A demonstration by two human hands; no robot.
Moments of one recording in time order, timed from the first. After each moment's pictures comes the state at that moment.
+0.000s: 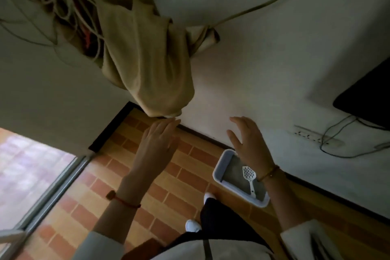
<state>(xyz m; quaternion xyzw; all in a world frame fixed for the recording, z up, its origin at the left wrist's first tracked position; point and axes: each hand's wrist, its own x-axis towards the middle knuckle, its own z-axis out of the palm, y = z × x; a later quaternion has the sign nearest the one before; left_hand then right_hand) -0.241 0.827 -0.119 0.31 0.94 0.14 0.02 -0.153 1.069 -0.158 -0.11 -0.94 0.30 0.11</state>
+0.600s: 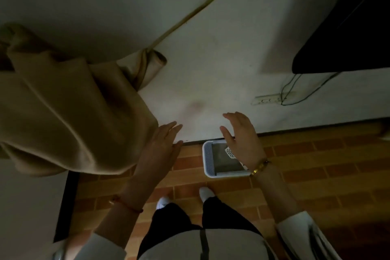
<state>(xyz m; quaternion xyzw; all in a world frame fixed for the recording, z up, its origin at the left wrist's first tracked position) -0.381 0.903 -0.168 0.57 0.80 0.16 0.10 -0.194 1.058 -0.180 -0.41 -0.87 0.25 0.13</state>
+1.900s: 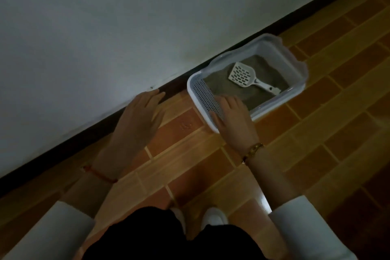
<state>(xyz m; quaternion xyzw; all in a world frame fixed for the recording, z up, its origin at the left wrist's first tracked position) -0.485 0.946 -0.828 0.74 0.65 0.08 0.14 -0.245 0.980 -0.863 -0.56 -0.80 0.15 0.14</state>
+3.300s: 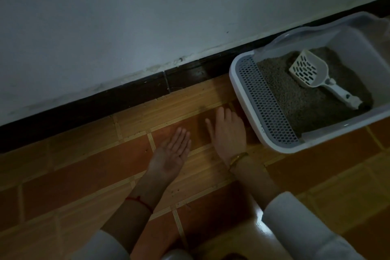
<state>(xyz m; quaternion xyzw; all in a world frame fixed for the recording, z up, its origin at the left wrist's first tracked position) -0.498 0.915 -1.068 -0.27 0.45 0.52 0.68 -0.360 1.002 -1.094 -0.56 -0.82 0.02 0.10</state>
